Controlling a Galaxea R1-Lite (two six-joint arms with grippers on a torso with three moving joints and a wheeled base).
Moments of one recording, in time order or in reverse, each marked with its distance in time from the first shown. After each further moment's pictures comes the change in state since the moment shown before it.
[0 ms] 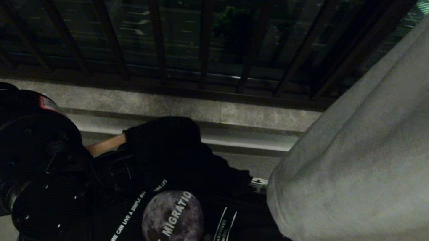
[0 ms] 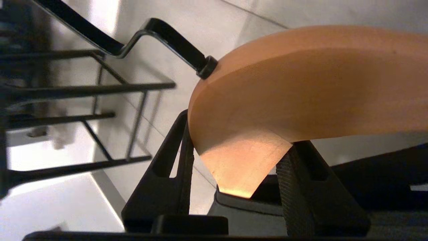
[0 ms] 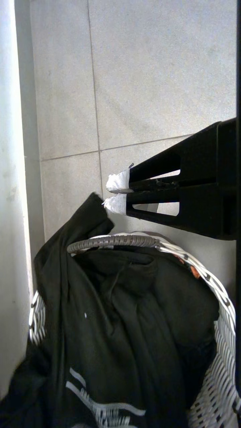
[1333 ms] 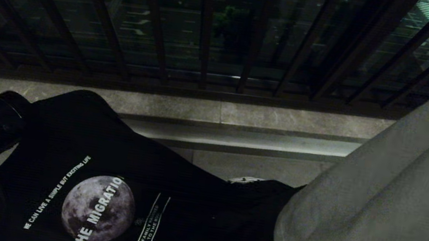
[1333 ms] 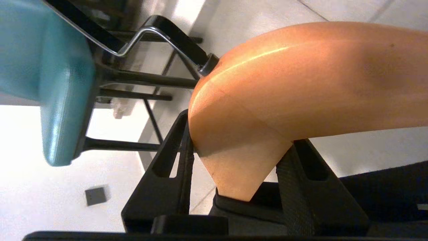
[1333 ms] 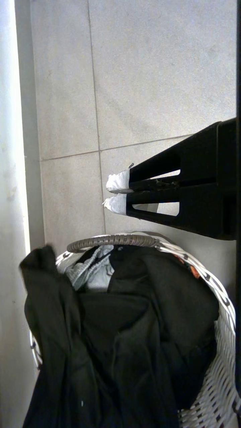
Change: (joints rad) left arm 0.455 -0.249 0.058 -0.034 0.056 0.316; right arm 0.000 0.000 0.000 0.000 0.000 0.000
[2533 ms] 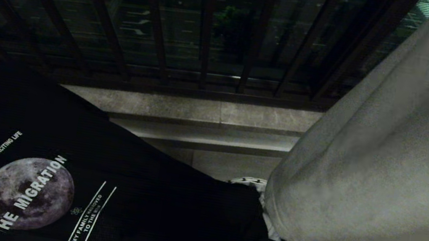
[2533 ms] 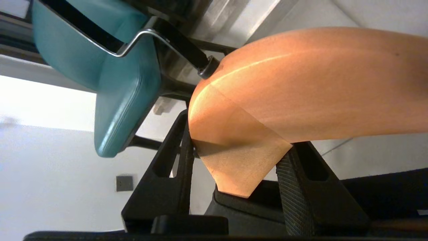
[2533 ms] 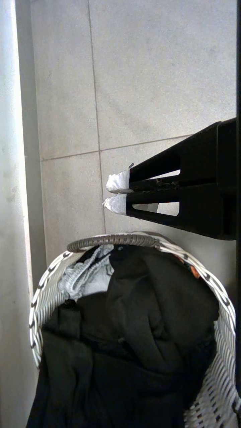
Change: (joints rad) left arm 0.478 -0.146 -0.064 -0.304 -0.039 0.578; right arm 0.000 0.000 0.000 0.000 0.000 0.000
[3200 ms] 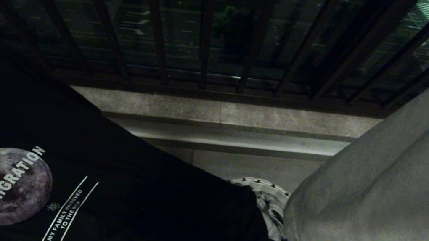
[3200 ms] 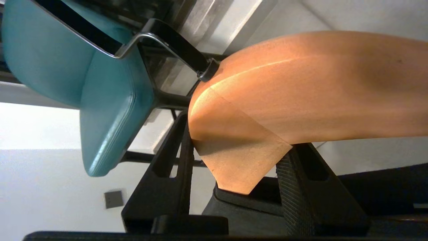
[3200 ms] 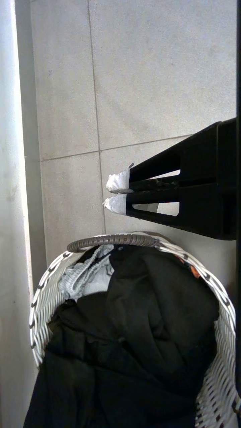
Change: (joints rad) left arm 0.293 -0.104 -0.060 -0.130 -0.337 0.350; right arm 0.000 0.000 0.000 0.000 0.000 0.000
